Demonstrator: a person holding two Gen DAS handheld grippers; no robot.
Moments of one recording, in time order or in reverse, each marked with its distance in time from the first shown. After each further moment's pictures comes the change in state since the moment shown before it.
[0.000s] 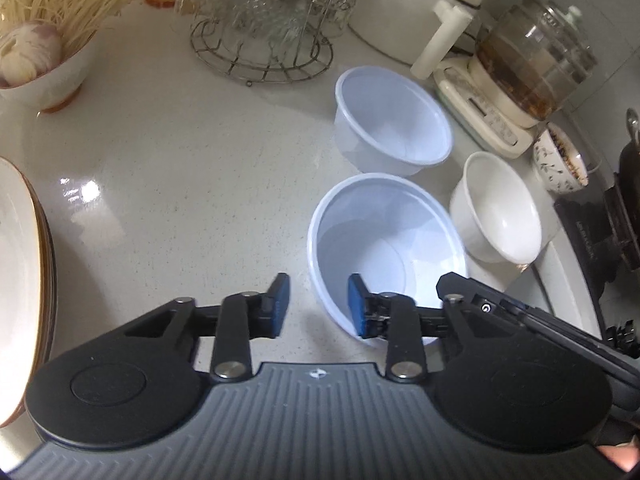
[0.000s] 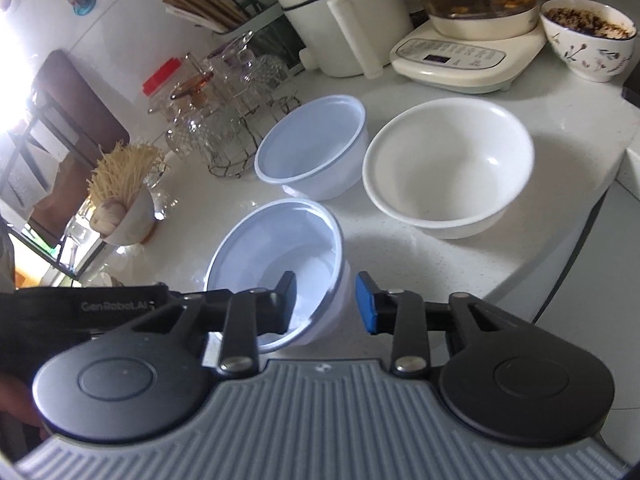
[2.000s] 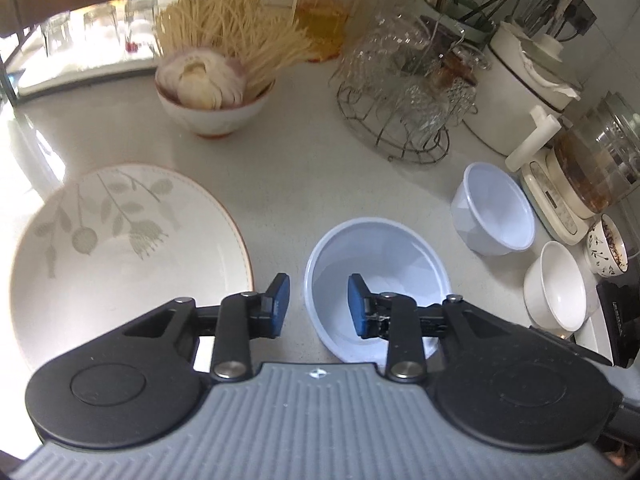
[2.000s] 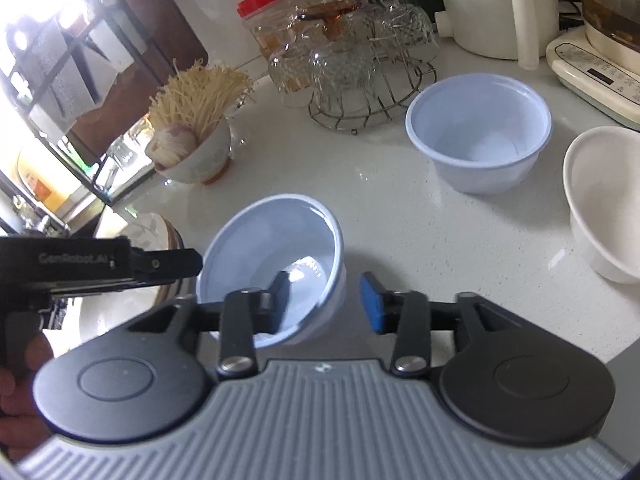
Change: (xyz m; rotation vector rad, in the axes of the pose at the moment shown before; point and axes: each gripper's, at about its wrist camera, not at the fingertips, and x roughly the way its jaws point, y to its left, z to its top) left arm -0.080 0.078 0.004 -0.168 -0.155 0.156; right arm 0.045 0.087 0.006 -0.210 0.115 0.105
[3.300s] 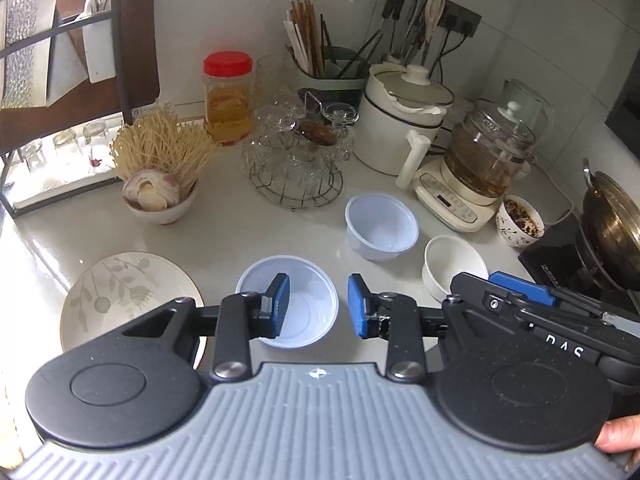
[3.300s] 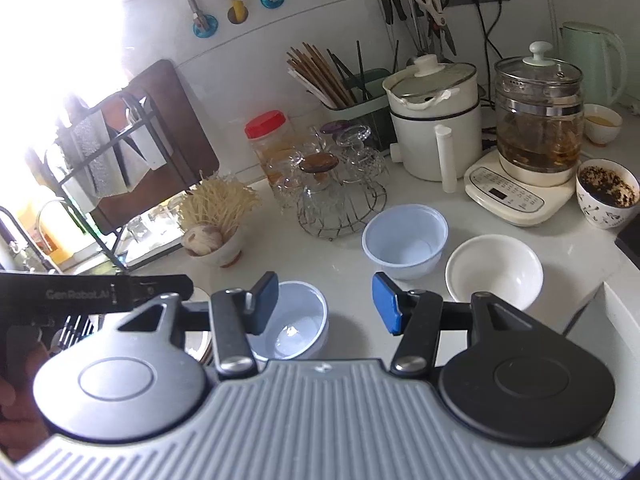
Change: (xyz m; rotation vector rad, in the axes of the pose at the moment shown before) left arm -0.143 -0.062 -0.013 0.223 -0.137 -0.117; right arm -0.161 0.036 0.001 -0.033 -0.255 -0.126
